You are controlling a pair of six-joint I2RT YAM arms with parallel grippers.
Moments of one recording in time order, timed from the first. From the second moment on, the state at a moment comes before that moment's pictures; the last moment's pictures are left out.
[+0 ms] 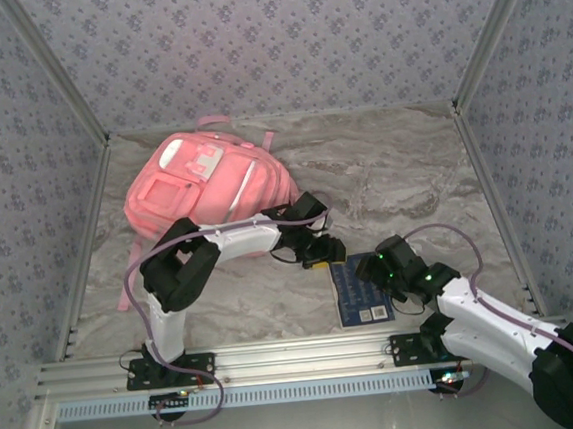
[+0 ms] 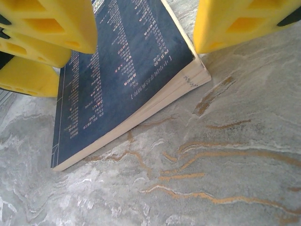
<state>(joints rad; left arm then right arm) -0.93 1.98 1.29 -0.38 0.48 -0.85 0.59 0.82 0.31 -0.51 0.02 1.07</state>
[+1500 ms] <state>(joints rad) -0.91 1.71 1.04 -0.05 0.65 -0.64 0.55 0.45 0.29 -0.49 -0.11 0.79</state>
